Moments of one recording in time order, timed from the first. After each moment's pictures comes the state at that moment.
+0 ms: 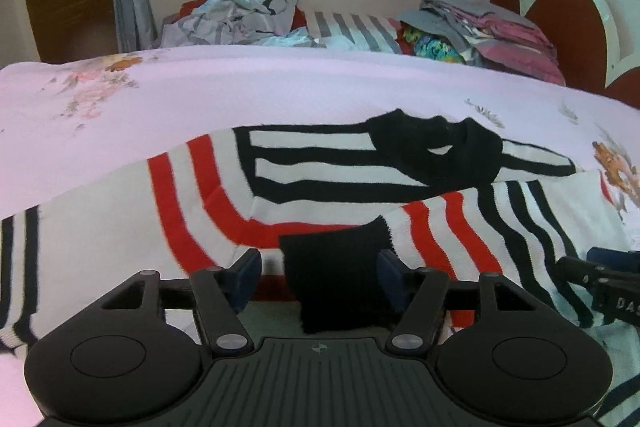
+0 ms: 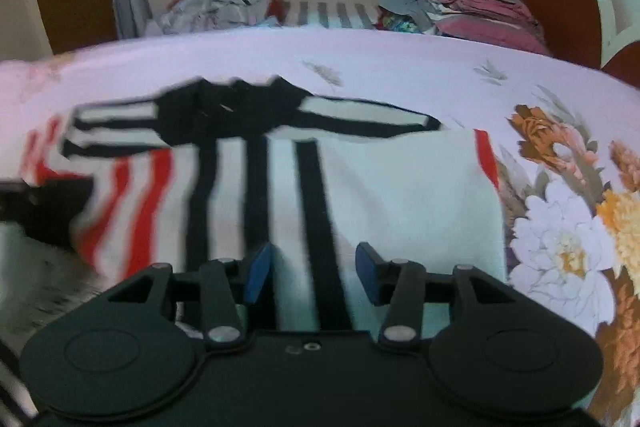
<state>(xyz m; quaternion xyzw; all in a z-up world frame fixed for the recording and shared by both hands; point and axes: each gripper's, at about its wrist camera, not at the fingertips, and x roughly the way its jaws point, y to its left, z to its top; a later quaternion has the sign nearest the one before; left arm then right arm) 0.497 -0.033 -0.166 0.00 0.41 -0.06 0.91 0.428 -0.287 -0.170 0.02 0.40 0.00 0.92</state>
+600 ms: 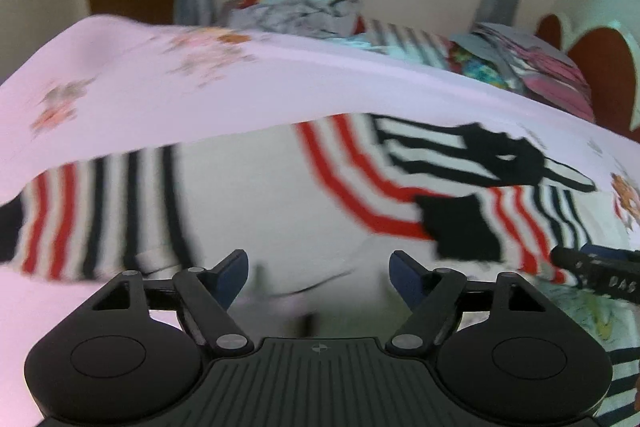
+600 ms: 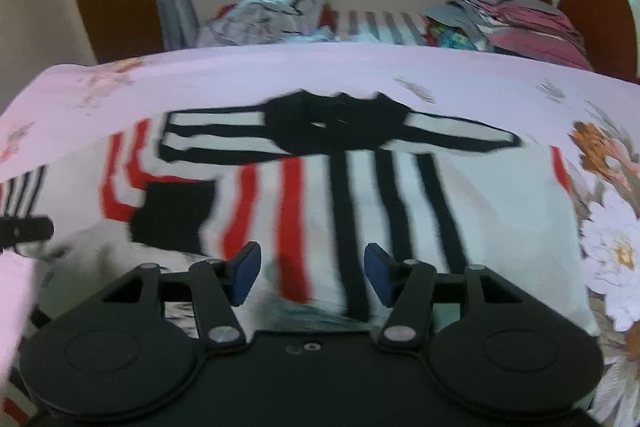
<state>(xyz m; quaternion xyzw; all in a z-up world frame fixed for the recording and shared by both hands) 0.427 0.083 -0.148 -0.06 0.41 0.01 0.91 0.413 -0.209 -0.155 0.02 0.40 0.06 0.92</state>
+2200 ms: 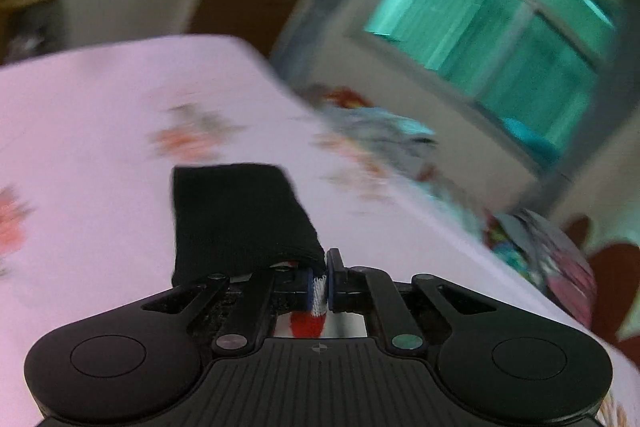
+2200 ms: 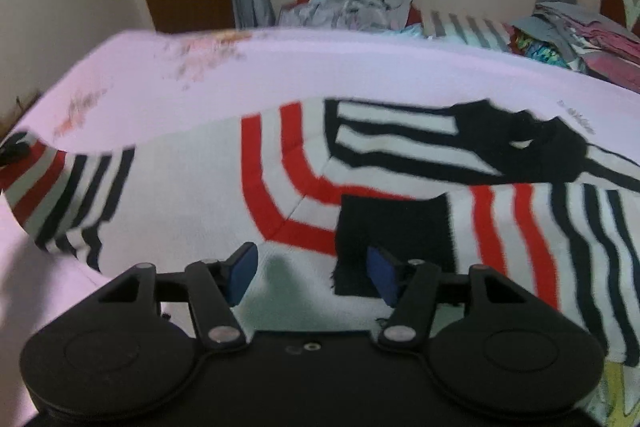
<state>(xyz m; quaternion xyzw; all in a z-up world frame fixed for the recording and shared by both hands) 0.444 0.245 -0.154 -0.26 0.25 0.06 0.93 0.437 -0.089 -0.164 0.01 0.40 0.13 0.91</state>
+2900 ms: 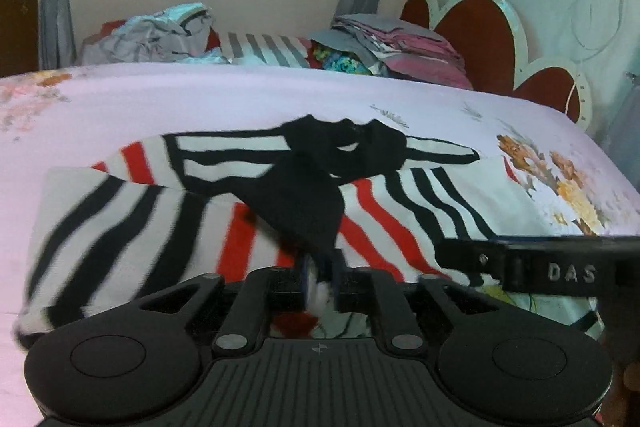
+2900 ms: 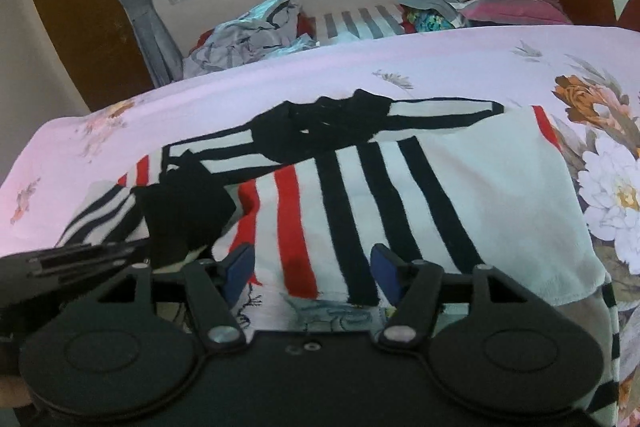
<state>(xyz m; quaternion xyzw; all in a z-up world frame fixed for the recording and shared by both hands) 0.468 -0.018 -0.159 -0.03 0.36 -0.21 0.91 0.404 -0.229 -0.151 0.11 0.39 0.03 0.91</state>
